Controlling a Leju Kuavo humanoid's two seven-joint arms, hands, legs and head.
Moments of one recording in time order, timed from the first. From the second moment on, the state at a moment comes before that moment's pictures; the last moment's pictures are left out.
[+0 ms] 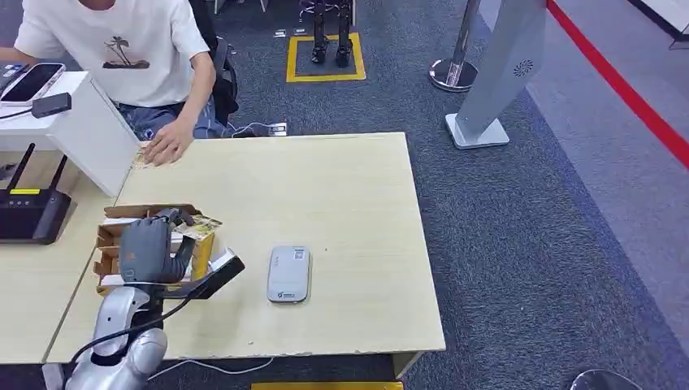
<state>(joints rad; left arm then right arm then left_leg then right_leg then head) -0.23 0.18 -0.40 -1.37 -1.05 0.28 0.10 -0.11 0.13 -1.16 -0.22 1.12 -0.01 0.20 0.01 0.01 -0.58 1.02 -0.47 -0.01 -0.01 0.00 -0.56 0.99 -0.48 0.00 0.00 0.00</state>
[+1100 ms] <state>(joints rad) -0.25 0.00 -0.44 -1.05 -1.09 0.40 0.09 -0.13 0.13 -1.11 -0.21 1.17 -0.01 0.23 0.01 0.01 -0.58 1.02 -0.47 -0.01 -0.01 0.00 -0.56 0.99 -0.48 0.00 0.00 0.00</state>
